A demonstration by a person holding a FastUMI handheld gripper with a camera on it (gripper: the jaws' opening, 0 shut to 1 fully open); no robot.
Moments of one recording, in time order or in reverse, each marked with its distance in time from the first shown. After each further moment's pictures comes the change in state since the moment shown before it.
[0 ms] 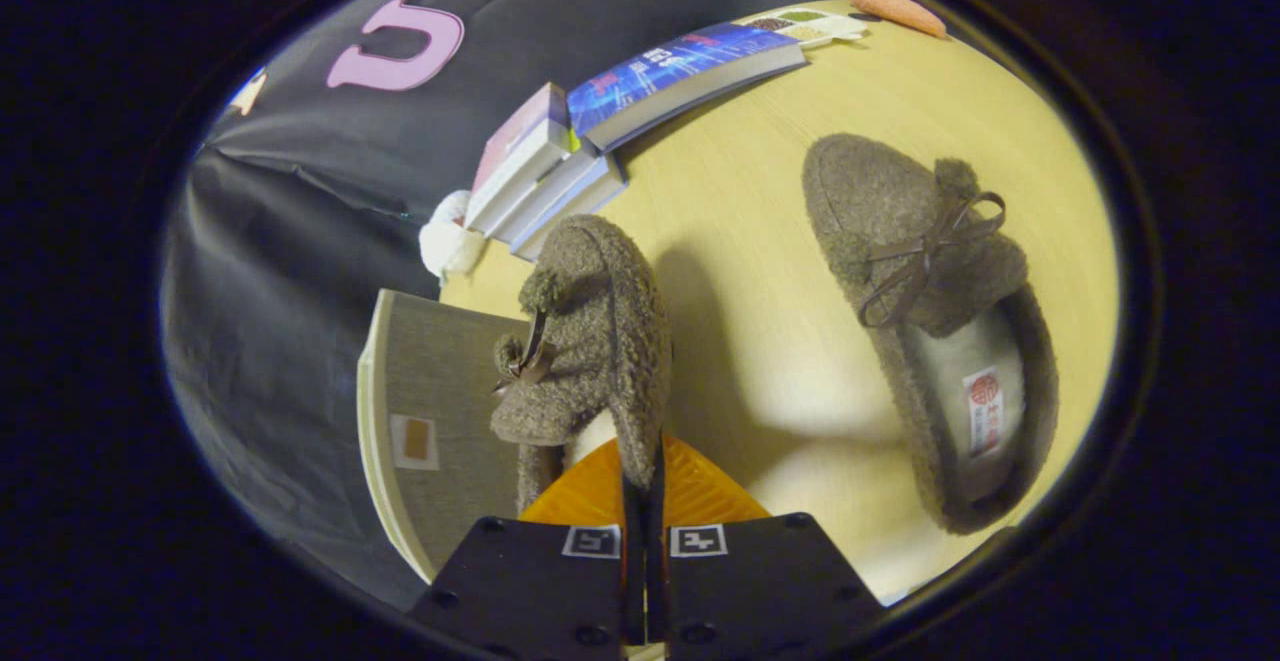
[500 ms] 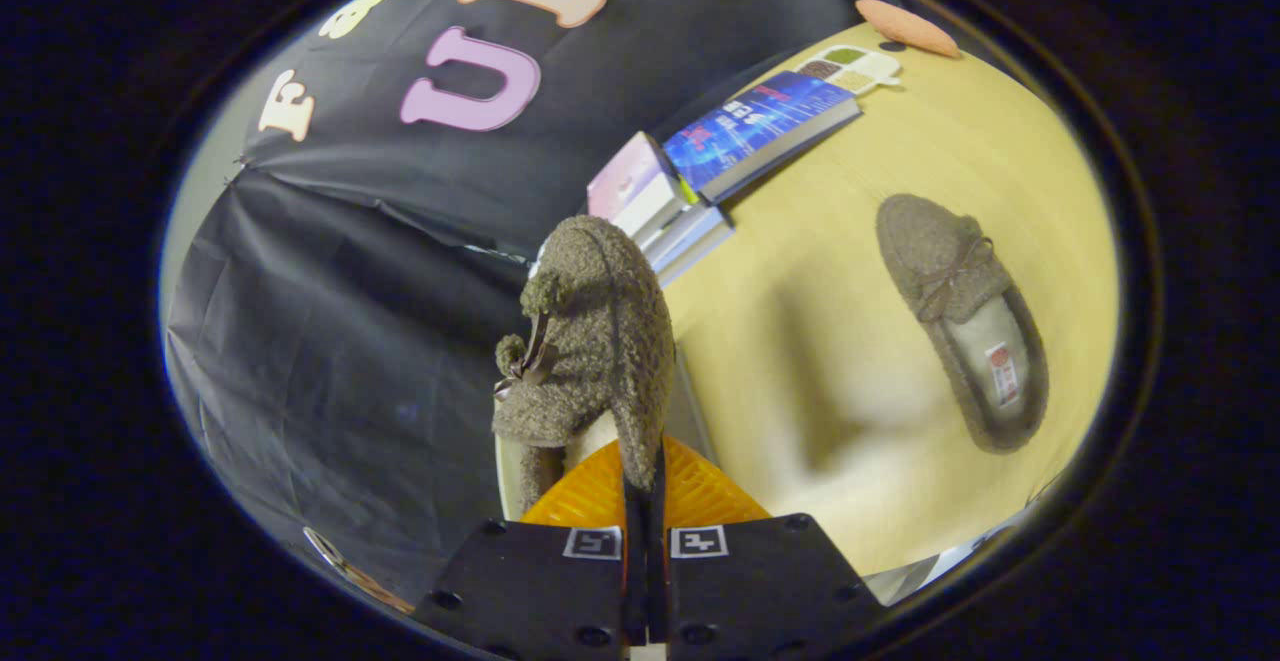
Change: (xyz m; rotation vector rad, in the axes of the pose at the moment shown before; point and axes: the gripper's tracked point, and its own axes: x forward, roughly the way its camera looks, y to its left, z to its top) arm -0.082 0.103 0.004 -0.001 -0.082 0.189
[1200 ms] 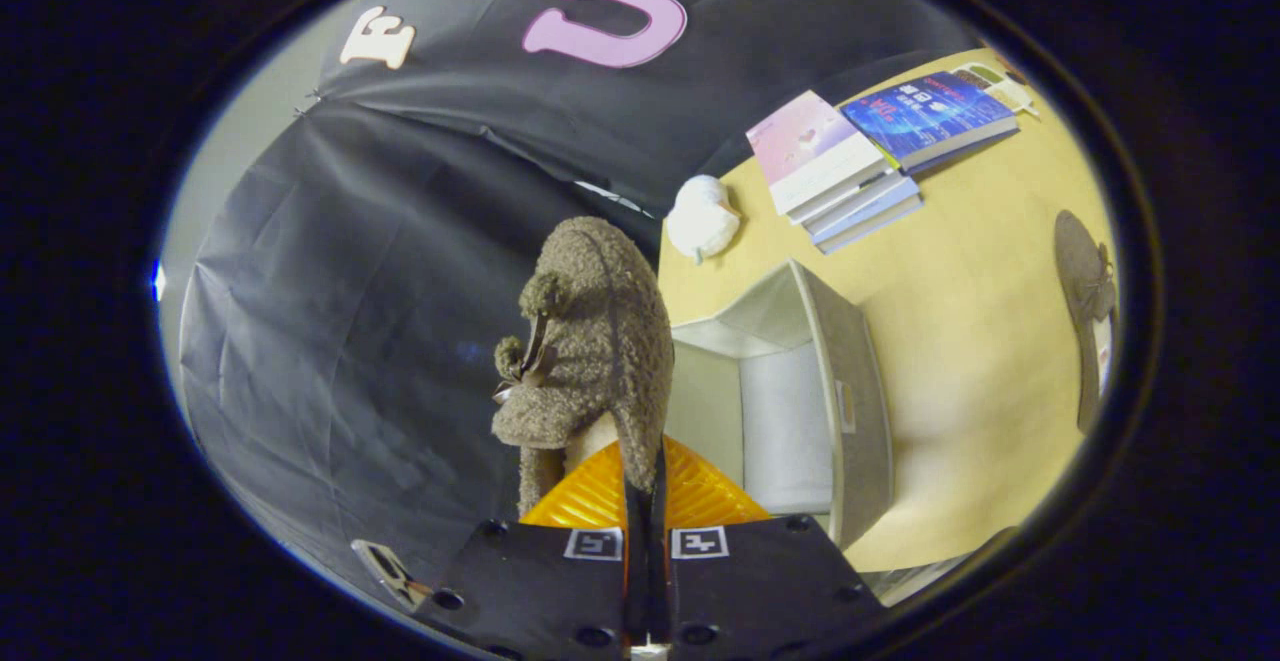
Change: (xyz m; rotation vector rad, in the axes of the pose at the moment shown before) arm 0.058 0.125 -0.060 -0.129 0.137 0.124
